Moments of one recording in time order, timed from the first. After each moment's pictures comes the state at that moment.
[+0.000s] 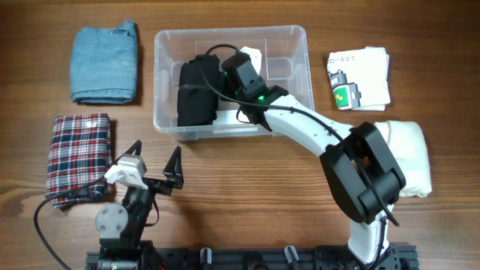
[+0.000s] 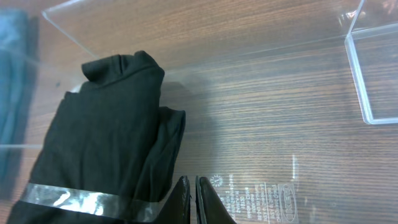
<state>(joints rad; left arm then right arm) -0.01 0.02 0.01 -0.05 0.24 -0.25 0.64 2.03 1.38 -0.16 0.18 0.66</state>
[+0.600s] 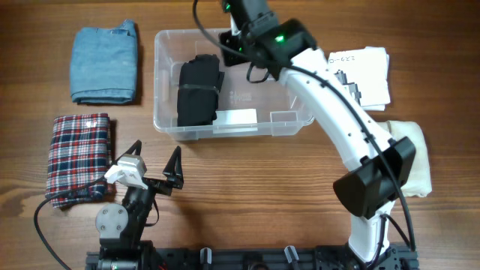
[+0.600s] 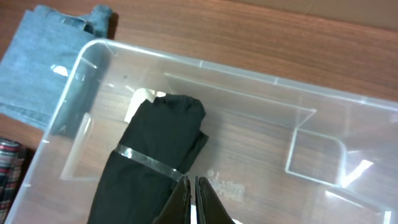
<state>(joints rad) -0.01 0.02 0.01 -0.05 0.24 -0.25 0.58 2.05 2.12 -0.94 0.04 0.25</state>
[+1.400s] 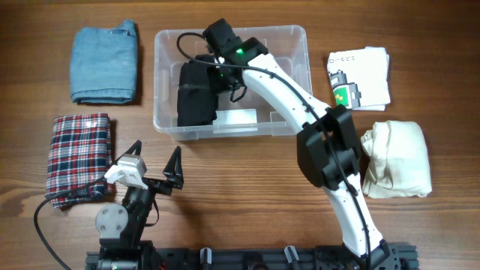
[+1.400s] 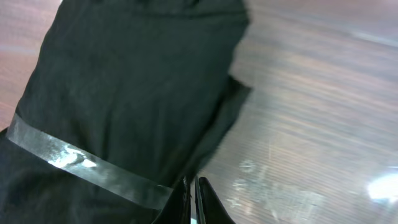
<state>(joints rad) -0.01 0.02 0.01 -0.05 0.24 -0.25 0.62 2.39 2.12 -0.92 -0.05 0.31</state>
